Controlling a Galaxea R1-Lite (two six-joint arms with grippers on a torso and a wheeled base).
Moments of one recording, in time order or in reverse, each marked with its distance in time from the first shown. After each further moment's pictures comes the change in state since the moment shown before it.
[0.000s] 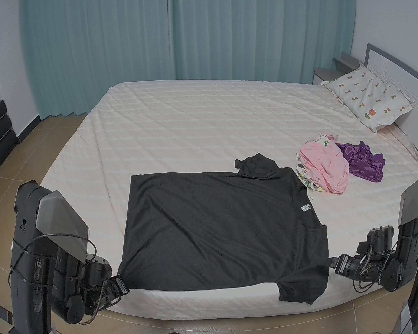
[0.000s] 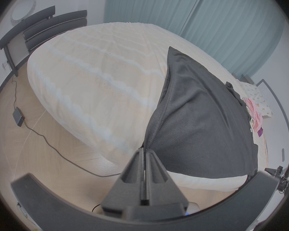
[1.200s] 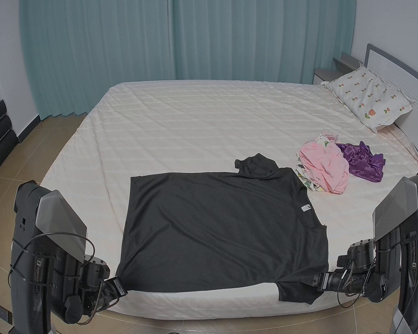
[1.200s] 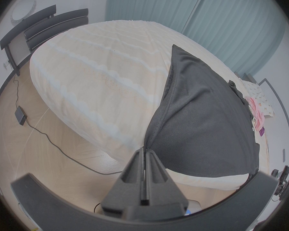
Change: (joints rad) left arm 0.016 0.006 0.008 0.000 -0.010 0.001; right arm 0.143 0.190 -0.006 -0.147 -0.018 -0.104
